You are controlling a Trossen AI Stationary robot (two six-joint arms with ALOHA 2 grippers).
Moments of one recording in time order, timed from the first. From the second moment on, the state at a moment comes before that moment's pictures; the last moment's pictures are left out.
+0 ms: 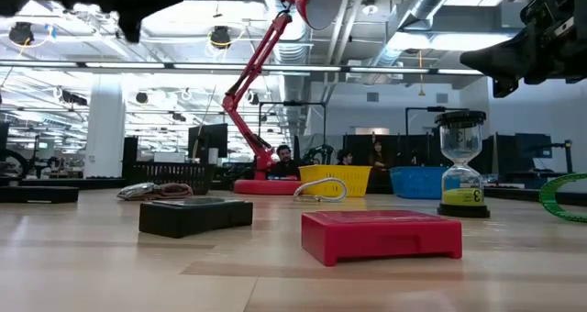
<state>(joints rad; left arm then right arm) -0.31 0.66 0.37 0.34 -0.55 -0.11 0.17 0.01 0.01 0.05 0.34 0.02</state>
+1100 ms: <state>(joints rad) -0.37 1.26 0.76 0.14 -0.73 0.06 0.17 0.01 0.02 0.04 0.34 0.07</state>
